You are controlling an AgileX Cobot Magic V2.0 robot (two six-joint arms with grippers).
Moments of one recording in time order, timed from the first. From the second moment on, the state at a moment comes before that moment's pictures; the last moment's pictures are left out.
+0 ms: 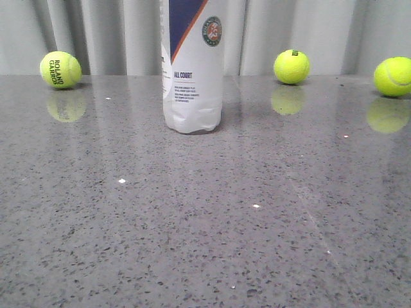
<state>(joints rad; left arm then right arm) -0.10 0.12 0.00 -0.05 -0.02 0.08 0.57 0.24 -0.49 -0.04 0.57 0.06</state>
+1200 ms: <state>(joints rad) 0.00 0.00 0.00 -0.04 0.12 0.06 0.57 0.24 -0.49 -0.04 0.56 0.06</state>
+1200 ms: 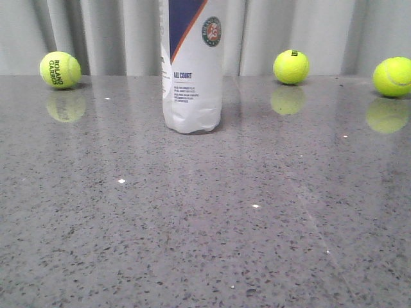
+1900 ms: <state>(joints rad) 0.00 0.00 0.00 -0.04 0.12 0.05 0.35 0.24 -0.29 -0.09 0.17 0.06</state>
